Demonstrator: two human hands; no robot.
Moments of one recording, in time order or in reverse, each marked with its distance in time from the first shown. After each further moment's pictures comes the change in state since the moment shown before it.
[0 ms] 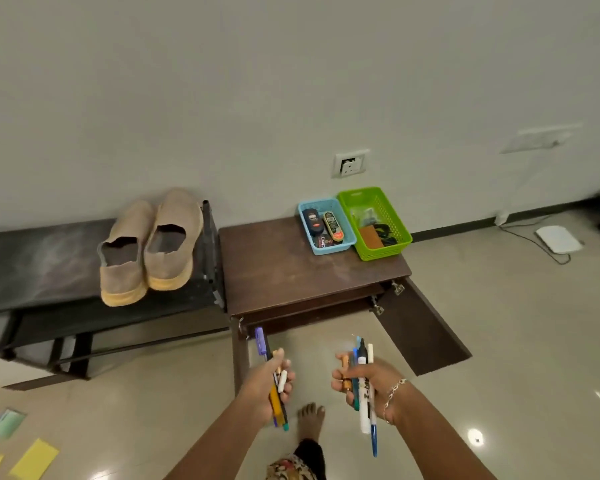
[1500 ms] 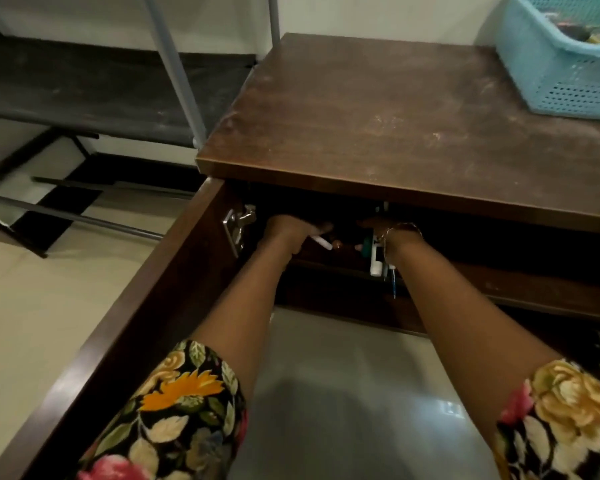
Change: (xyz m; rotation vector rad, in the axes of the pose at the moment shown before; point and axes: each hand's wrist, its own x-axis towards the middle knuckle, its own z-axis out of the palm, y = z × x) left_hand 0.496 0.039 -0.079 0.464 0.522 0.511; right_hand 0.588 -0.012 0.014 -0.709 0.030 -0.334
